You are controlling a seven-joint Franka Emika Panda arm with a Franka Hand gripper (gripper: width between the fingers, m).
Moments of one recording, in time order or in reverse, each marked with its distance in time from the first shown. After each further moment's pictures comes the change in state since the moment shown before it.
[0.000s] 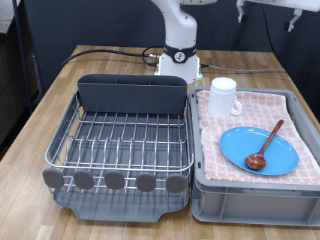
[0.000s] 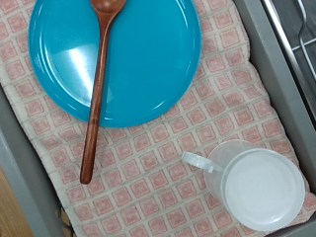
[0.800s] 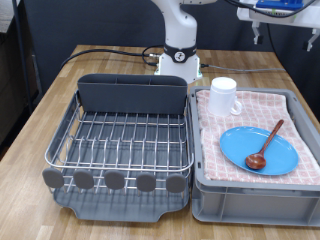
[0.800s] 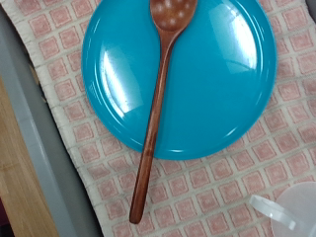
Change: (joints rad) arm -0.002 0.172 0.015 0.031 -0.031 0.195 0.014
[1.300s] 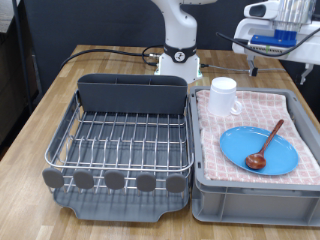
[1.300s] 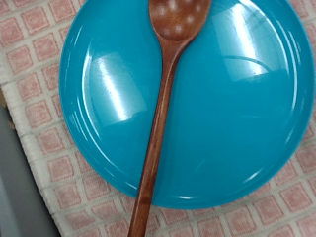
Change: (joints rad) arm -0.004 0.156 -0.016 -0.026 -0.126 0.180 0.073
